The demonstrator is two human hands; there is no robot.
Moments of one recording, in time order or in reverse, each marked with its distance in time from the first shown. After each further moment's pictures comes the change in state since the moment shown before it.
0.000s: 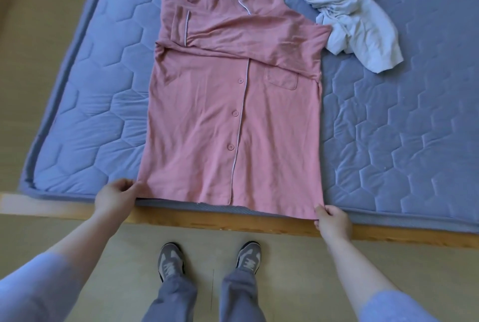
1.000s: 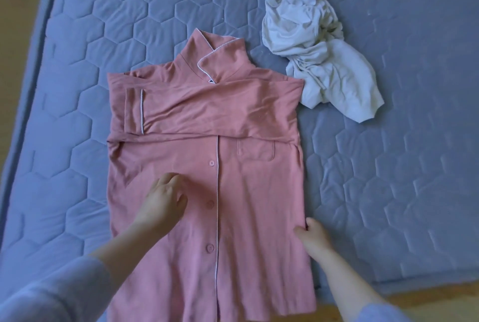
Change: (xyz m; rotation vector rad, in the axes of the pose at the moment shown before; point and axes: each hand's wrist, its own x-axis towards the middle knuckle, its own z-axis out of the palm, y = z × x) left_hand 0.085 0.245 0.073 0.534 -0.262 0.761; right_hand 0.094 -0.148 0.002 -0.210 -0.295 0.046
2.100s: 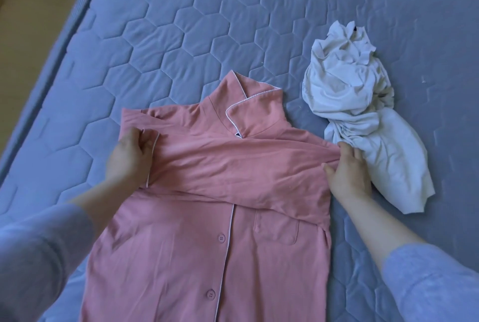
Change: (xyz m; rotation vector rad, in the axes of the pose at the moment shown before) left_hand 0.188 -0.077 -0.077 -0.161 0.433 -0.460; right_hand 0.140 -0.255 -0.115 -0.403 0.487 -0.534
